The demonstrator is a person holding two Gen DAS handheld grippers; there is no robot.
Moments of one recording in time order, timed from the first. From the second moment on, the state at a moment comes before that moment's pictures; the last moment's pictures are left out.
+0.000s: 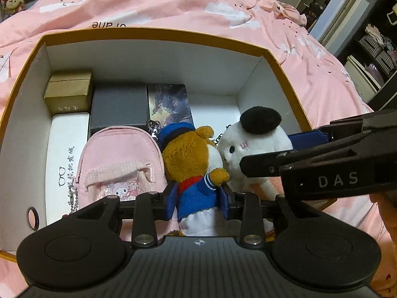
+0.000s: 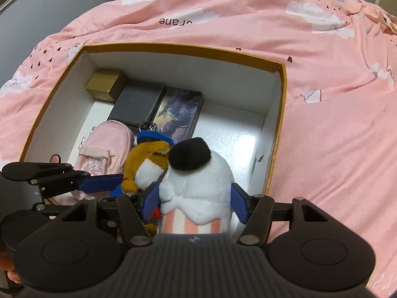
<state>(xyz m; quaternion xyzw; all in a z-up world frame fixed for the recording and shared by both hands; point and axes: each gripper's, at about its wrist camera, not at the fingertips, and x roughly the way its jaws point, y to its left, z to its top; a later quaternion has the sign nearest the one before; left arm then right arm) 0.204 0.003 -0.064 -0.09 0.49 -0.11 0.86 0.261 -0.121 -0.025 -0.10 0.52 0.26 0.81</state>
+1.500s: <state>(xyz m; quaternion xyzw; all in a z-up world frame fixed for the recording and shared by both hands) 0.167 -0.011 -0.033 -0.10 0.41 -0.11 0.90 0.205 -0.138 -0.012 -0.16 0.46 0.31 0.82</state>
